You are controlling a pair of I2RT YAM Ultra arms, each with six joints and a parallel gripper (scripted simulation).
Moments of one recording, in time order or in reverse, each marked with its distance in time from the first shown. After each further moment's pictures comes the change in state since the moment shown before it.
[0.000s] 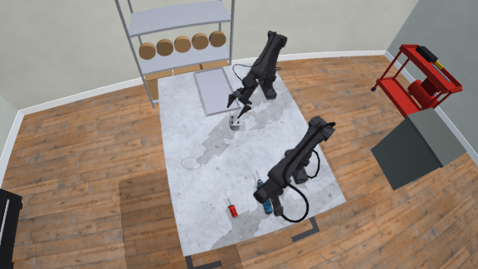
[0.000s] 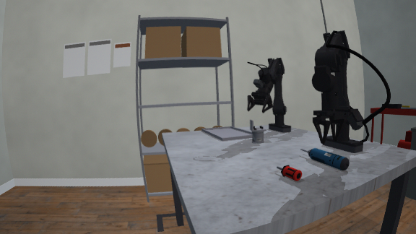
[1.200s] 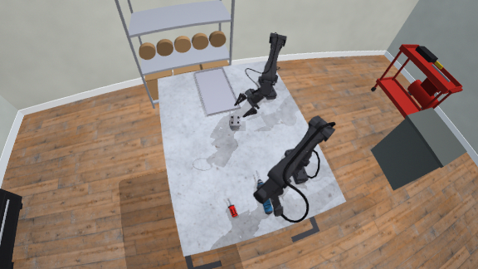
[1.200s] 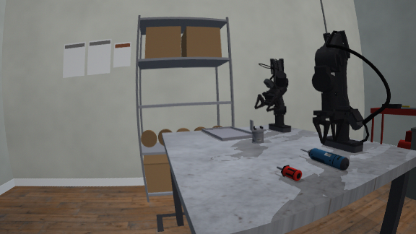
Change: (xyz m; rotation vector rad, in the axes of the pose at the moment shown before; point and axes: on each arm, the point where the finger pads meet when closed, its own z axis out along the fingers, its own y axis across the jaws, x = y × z) left arm 0.000 0.000 0.000 0.000 0.000 0.000; right arm 0.007 0.023 -0.021 0.249 -0.151 0.138
